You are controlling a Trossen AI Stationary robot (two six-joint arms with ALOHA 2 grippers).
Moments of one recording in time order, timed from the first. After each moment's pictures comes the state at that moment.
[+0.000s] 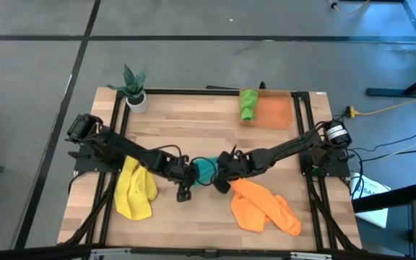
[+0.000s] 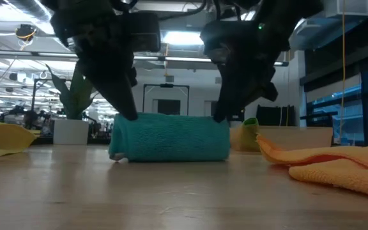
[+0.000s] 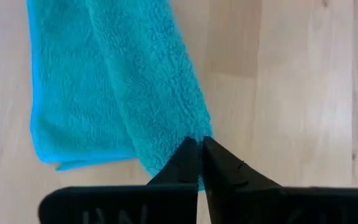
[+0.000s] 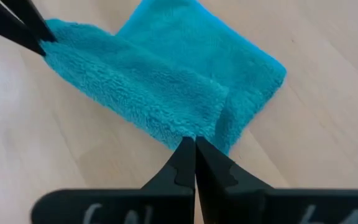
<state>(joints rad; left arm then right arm) -0.30 1.67 1.00 -0.37 -0.08 -0.45 0.25 1.80 1.16 -0.44 0.23 0.83</state>
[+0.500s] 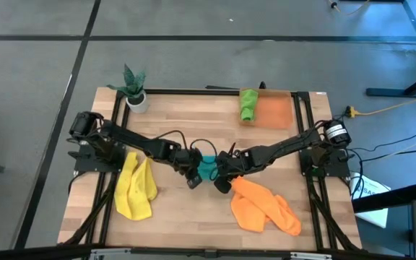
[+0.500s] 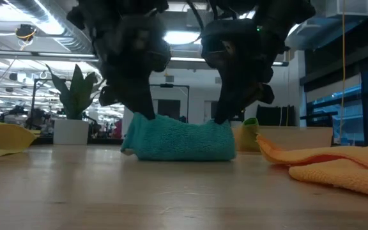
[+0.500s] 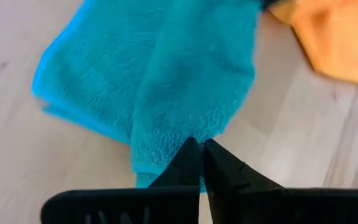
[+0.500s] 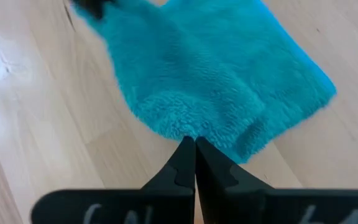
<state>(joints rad) -0.14 1.67 0.99 -0.33 0.03 -0.78 0.22 1.80 1.16 -0.43 0.12 0.77</state>
